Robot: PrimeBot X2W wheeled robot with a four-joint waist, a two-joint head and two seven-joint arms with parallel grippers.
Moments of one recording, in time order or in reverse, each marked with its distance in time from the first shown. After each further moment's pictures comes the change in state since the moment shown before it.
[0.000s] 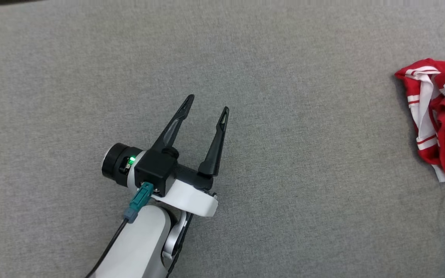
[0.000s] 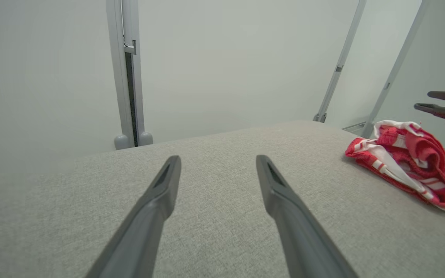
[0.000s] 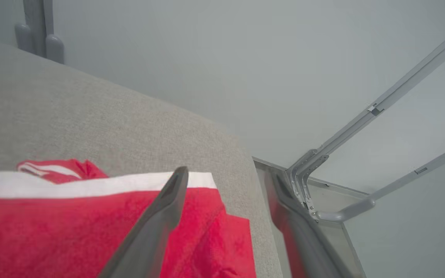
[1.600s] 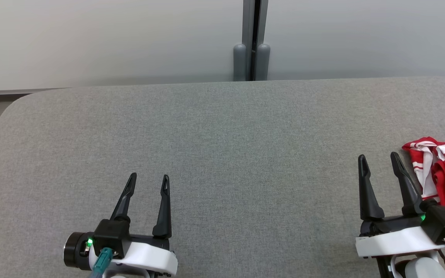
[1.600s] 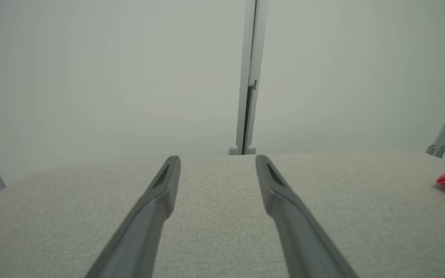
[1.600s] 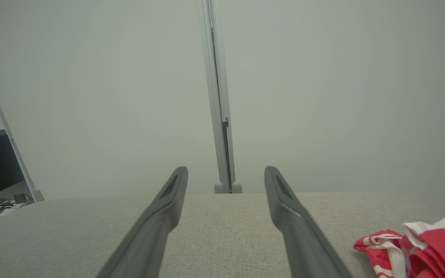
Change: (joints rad) left arm 0.366 0.001 0.218 -0.046 0.035 0.059 0.000; right arm 0.636 0.676 -0.272 -0.650 -0.167 -0.001 -0.014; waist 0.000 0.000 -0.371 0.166
